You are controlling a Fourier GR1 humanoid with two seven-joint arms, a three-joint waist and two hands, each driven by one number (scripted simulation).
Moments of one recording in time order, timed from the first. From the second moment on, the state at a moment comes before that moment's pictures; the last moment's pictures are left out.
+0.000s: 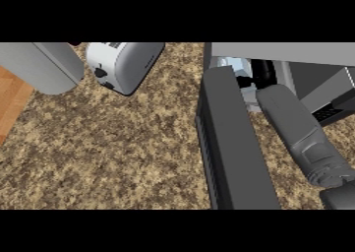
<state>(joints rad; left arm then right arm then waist) 0.44 0.04 0.47 -2.23 0.45 -0.46 -0.01 -1.08 -0.19 -0.02 -0.17 0.16 -0.44 -0.71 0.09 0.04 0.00</state>
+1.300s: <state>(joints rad) 0.35 0.09 0.44 -2.13 0.38 -0.49 -0.03 -1.10 -0.28 0.05 -0.06 0.29 -0.74 -0.66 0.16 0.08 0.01</state>
